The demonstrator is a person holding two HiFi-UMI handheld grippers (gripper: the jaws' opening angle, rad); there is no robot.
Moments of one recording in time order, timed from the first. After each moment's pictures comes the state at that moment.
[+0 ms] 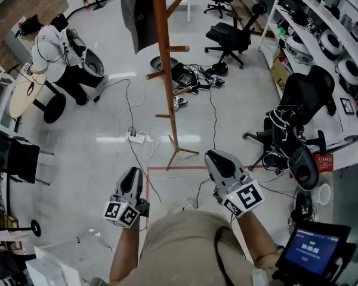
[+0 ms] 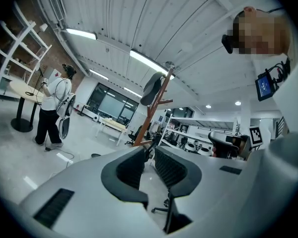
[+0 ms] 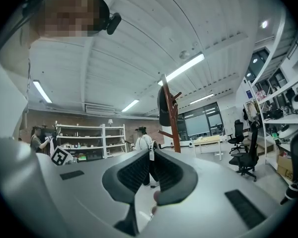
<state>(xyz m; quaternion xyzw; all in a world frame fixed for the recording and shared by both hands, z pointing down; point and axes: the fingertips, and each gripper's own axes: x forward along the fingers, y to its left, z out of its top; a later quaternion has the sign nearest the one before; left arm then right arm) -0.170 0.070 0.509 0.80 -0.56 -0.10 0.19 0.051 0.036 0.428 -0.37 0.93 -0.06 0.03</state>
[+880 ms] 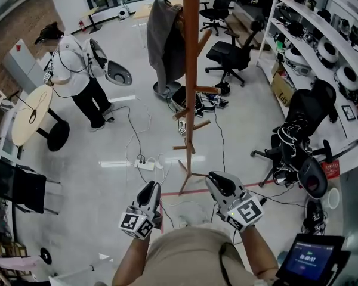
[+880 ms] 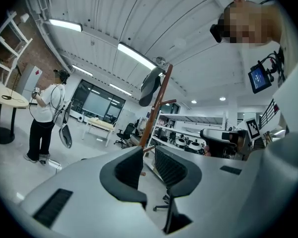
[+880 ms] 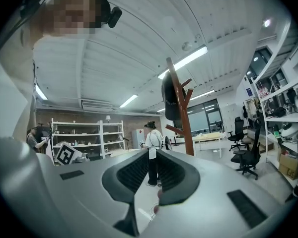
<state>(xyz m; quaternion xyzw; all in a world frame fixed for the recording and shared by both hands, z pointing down) -0.205 -0.015 0.505 0.86 -0.49 -0.07 0.16 -0.035 -0.016 0.439 -0.37 0.92 -0.07 0.01</state>
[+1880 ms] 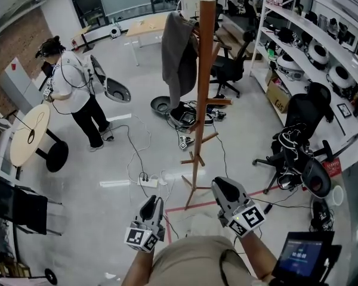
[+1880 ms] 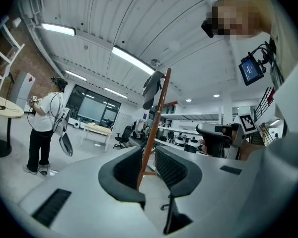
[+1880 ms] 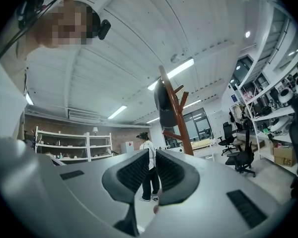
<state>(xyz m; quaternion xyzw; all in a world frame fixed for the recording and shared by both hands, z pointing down) -0.245 -0.018 0.511 0.87 -0.48 -0.06 0.12 -0.054 -0.033 0.439 -0.44 0.89 -0.07 0.09</state>
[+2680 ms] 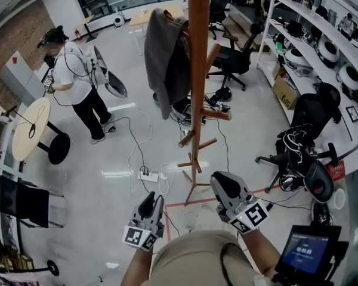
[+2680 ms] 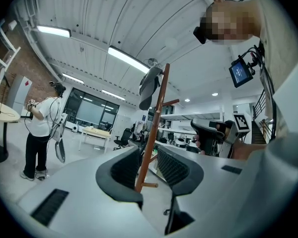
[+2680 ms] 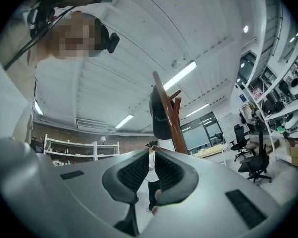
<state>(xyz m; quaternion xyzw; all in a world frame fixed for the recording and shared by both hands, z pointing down) -0.216 -0.062 0.495 0.87 -0.48 -0.06 0.10 -0.034 -0.087 0.409 -0.39 0.91 -0.05 0.15</state>
